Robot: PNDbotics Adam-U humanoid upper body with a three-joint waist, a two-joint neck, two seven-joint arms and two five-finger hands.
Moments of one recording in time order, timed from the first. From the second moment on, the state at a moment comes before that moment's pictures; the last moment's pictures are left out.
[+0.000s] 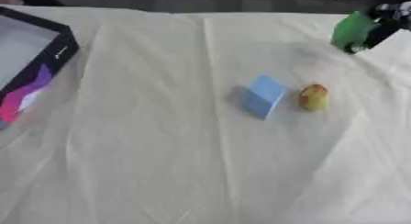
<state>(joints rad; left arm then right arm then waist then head) -0.13 0.41 0.20 -1.61 0.28 0.02 0.22 -1.08 -0.66 0.09 -0.58 0.56 0.05 0.47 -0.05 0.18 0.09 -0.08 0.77</state>
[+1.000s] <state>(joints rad) -0.18 0.46 0.17 -1.64 0.28 0.02 0.21 -0.93 -0.52 0.24 -0.97 0.25 0.18 0.18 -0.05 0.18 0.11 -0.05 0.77</state>
